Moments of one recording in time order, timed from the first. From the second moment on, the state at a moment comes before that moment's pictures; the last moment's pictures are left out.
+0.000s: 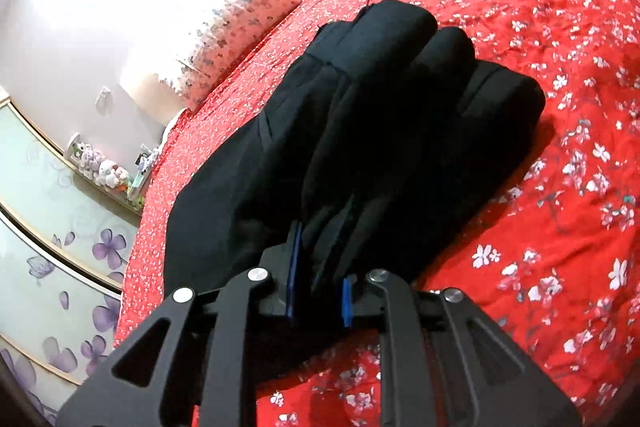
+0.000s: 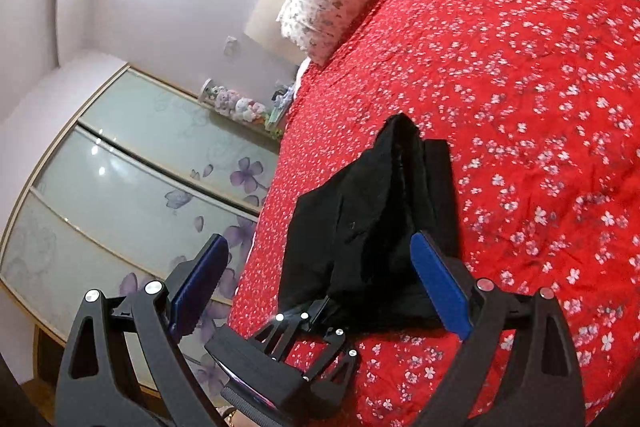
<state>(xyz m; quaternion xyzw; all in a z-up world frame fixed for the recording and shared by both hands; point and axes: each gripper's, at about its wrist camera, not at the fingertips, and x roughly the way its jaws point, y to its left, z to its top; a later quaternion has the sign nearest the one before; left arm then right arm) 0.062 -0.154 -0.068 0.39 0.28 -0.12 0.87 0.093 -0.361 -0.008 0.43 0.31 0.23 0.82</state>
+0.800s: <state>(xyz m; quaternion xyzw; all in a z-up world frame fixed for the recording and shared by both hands) 0.126 -0.002 -0.032 -0.12 0.39 -0.16 0.90 0.134 -0.268 -0.045 0.30 0.44 0.25 0.81</state>
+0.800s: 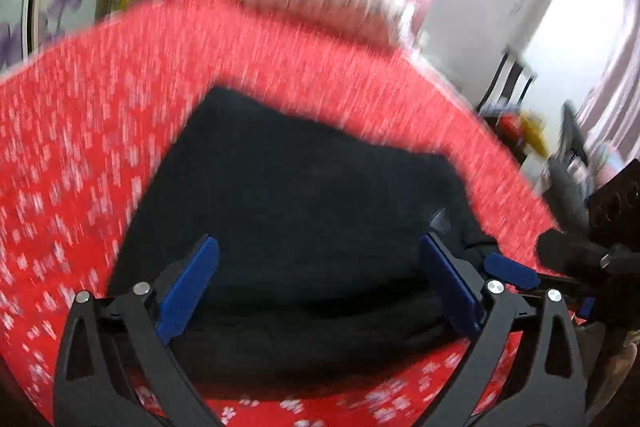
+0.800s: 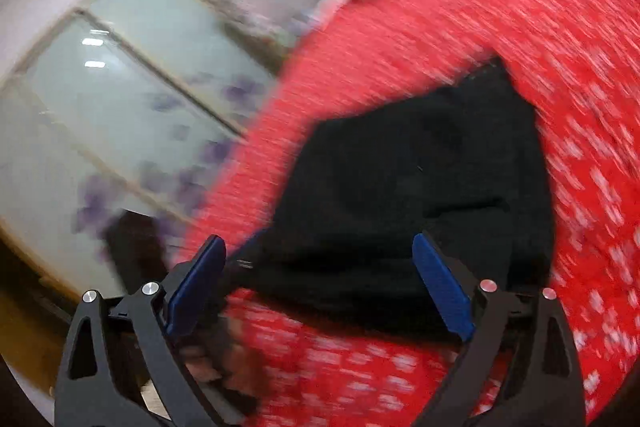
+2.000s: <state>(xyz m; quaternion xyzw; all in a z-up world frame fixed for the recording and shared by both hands) 0.202 0.033 -0.032 -0.26 0.42 -0.16 0.86 0.163 -0.295 -0.041 0.35 0.40 0.23 0.81</state>
